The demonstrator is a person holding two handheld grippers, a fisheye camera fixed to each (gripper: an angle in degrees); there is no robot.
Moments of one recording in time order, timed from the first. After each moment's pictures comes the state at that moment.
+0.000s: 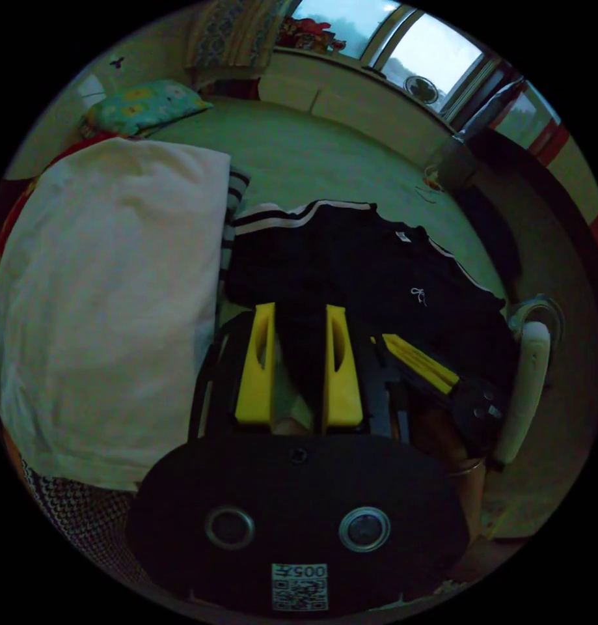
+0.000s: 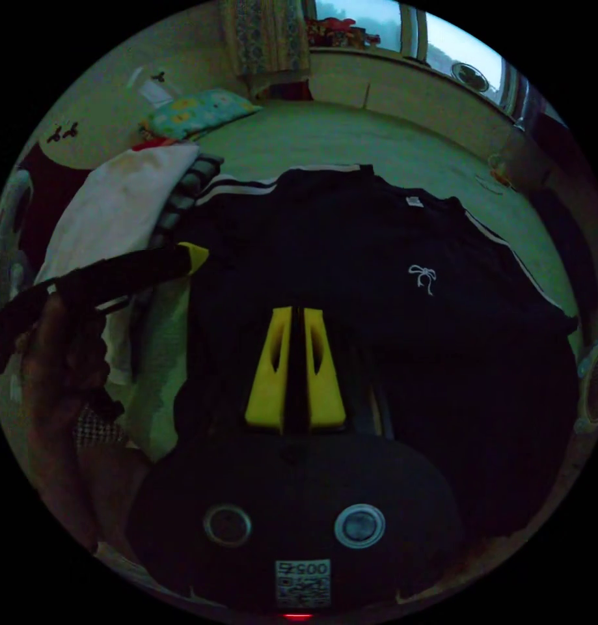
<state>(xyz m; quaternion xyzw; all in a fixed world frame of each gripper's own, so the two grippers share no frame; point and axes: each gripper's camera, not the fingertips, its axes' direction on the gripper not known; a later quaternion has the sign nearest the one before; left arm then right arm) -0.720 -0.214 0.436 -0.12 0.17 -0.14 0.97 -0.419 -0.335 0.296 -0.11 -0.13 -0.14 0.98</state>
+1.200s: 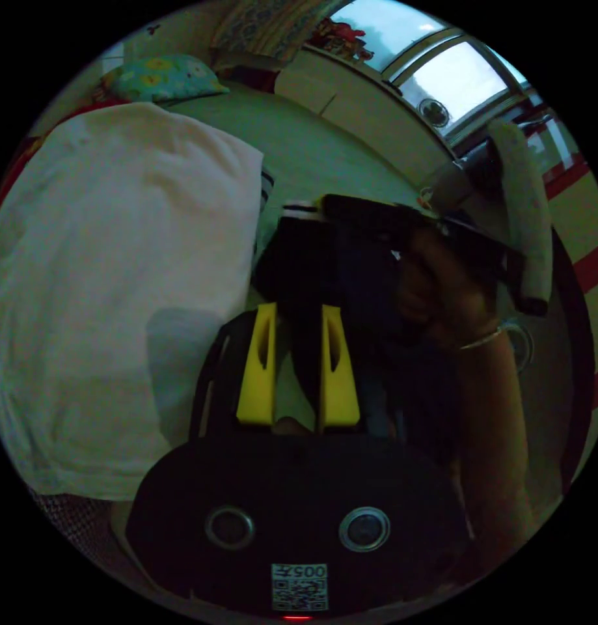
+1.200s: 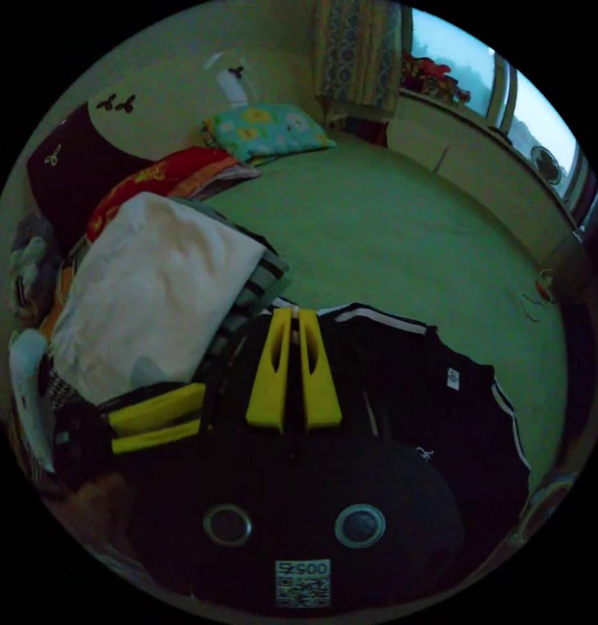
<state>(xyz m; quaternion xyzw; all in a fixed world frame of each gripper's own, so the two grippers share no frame) -0.760 -0.234 0.464 -0.12 0.22 -0.16 0.95 -0.449 -0.544 0.290 -0.05 -0.16 -0.25 0.95</state>
